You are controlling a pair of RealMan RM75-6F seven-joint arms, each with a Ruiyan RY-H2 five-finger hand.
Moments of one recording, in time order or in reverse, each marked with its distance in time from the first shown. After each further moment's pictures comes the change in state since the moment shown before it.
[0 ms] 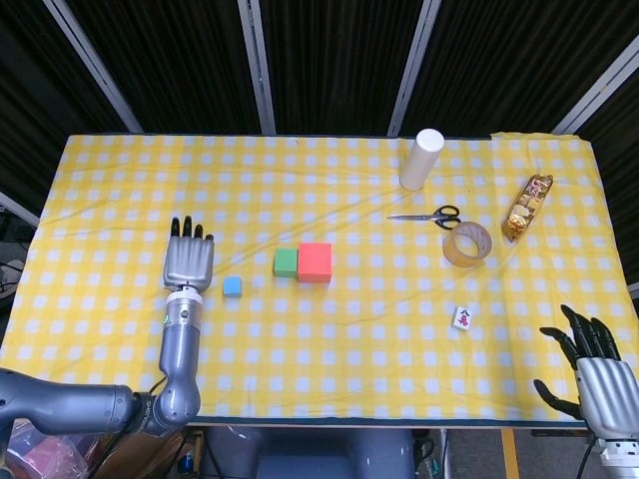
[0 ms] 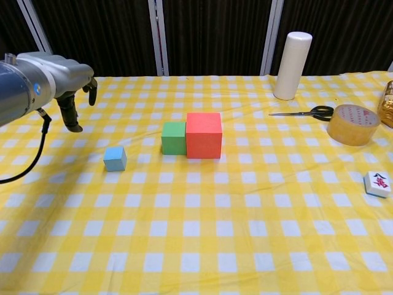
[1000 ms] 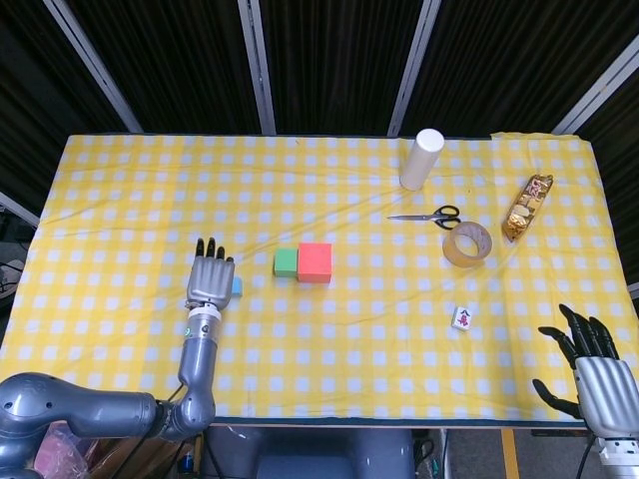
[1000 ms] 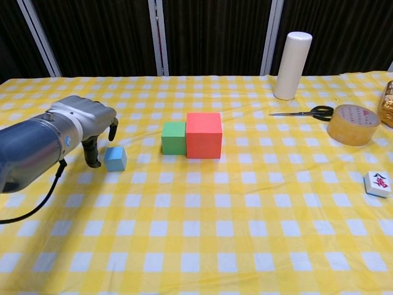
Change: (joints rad) left arm -0.010 -0.158 0.103 0.189 0.041 -0.086 -0.051; right arm 0.004 0.002 -0.001 0.002 -0.003 -0.002 0.009
